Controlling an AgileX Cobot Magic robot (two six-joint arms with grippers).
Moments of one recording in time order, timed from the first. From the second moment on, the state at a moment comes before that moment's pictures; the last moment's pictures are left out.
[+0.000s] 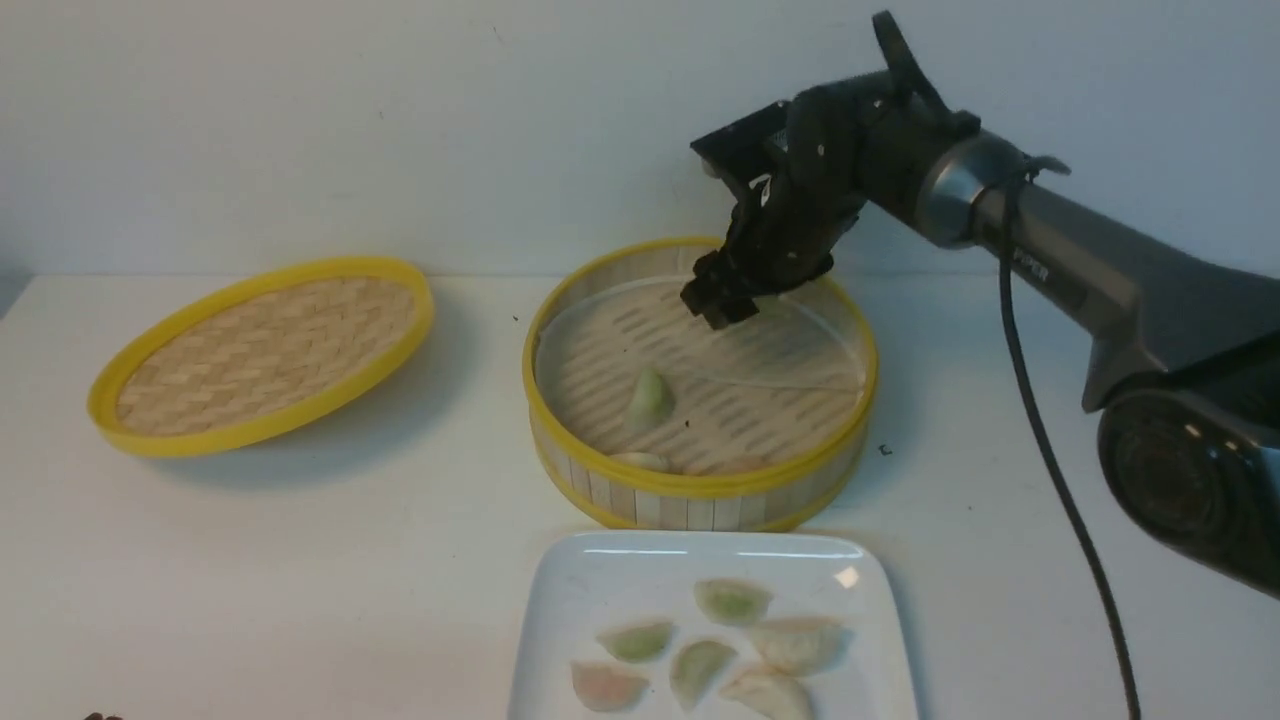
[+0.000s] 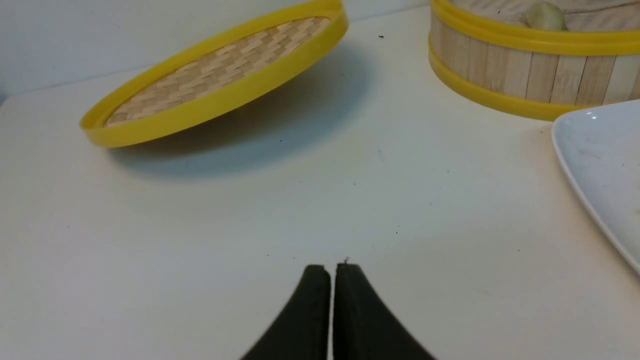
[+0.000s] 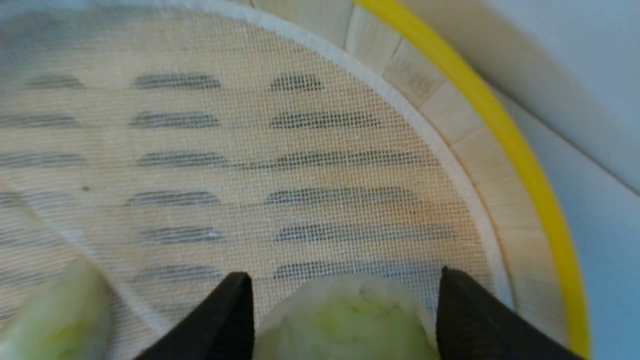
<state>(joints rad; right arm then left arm) 0.43 2.44 -2.34 0.05 1.13 -0.18 -0.13 -0.01 0.03 -0.07 0.38 0.15</state>
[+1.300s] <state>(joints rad) 0.51 1.73 -1.05 0.38 0.71 -0.22 -0.13 -0.01 0.03 -0.07 0.38 0.15</state>
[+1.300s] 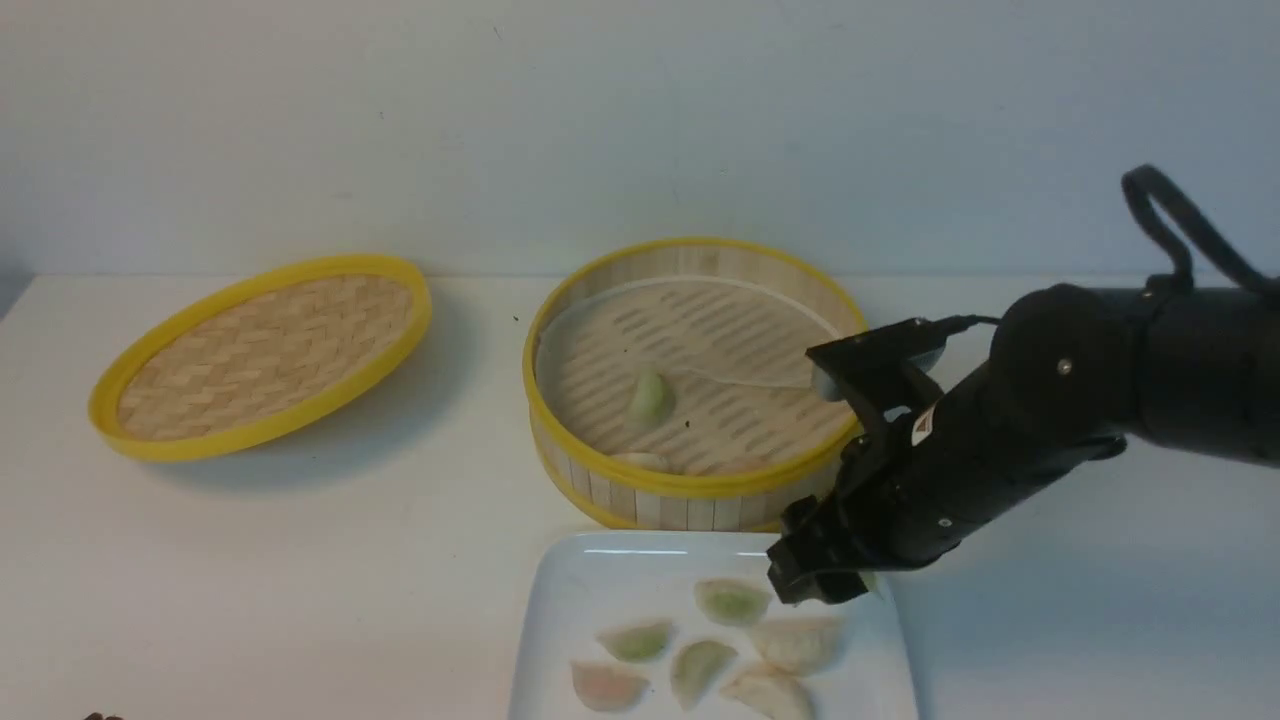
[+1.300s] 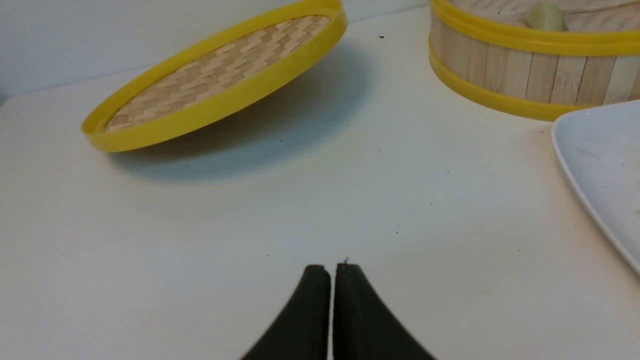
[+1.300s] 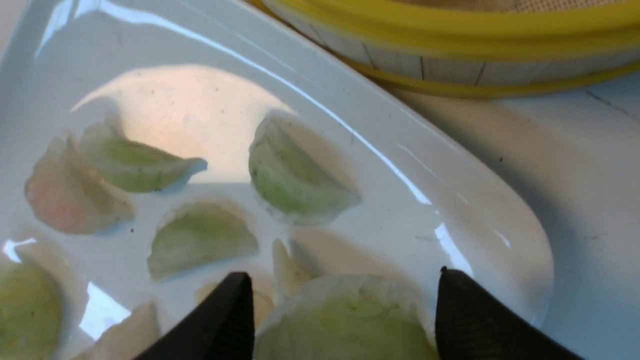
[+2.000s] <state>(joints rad) 0.51 1.52 -1.25 0.31 1.06 -0.17 -0.13 -0.01 0.03 -0.07 0.38 0.15</state>
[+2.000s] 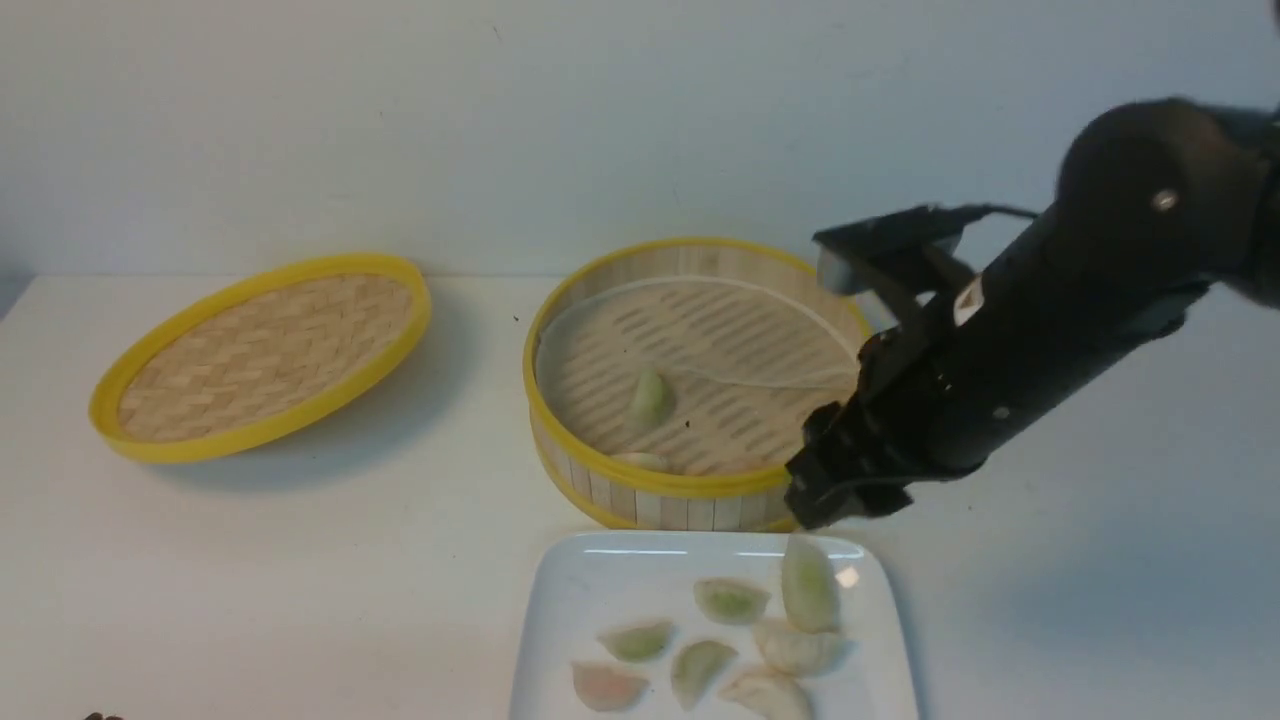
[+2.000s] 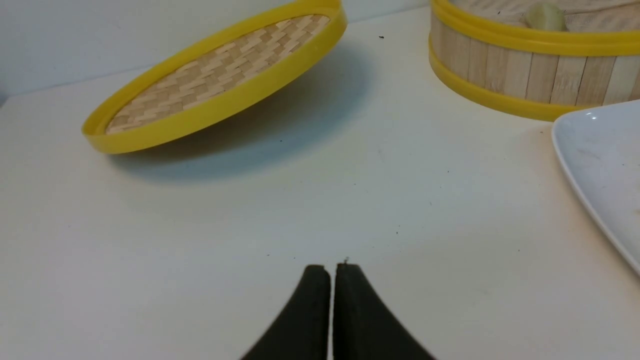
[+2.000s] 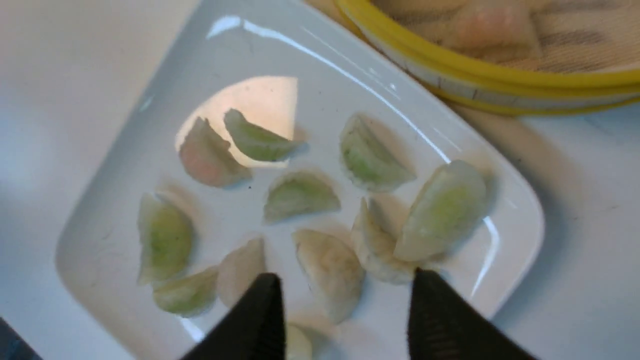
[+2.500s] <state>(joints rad) 0.51 0.68 -1.03 0.21 0.90 -0.02 -0.13 -0.01 0.03 -0.07 0.38 0.15</state>
